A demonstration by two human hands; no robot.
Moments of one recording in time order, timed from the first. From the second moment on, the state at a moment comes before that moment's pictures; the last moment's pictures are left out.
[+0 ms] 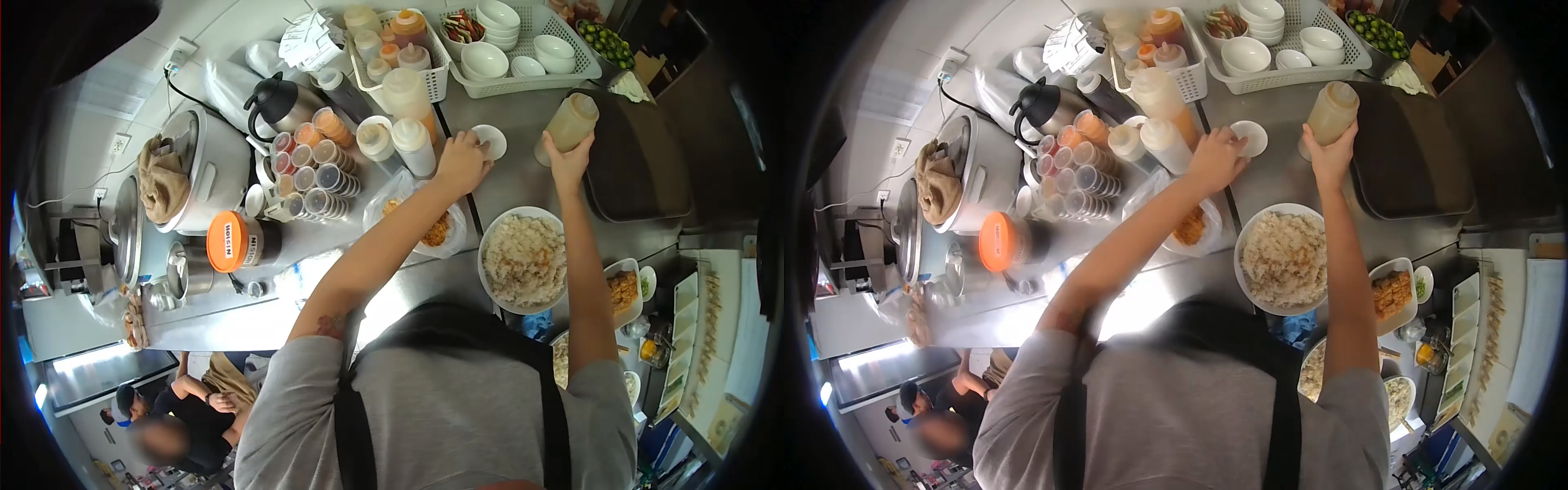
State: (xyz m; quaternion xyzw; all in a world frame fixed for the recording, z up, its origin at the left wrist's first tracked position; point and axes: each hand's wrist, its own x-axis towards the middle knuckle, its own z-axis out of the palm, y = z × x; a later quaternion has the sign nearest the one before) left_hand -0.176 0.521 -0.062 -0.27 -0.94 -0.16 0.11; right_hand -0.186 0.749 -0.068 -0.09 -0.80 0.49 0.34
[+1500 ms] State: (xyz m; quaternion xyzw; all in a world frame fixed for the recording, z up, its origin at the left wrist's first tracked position) left_hand 0.045 0.144 -0.010 0.26 -0.94 0.08 0.23; right_hand -0.193 0.757 0.000 0.15 -0.98 0.06 0.08
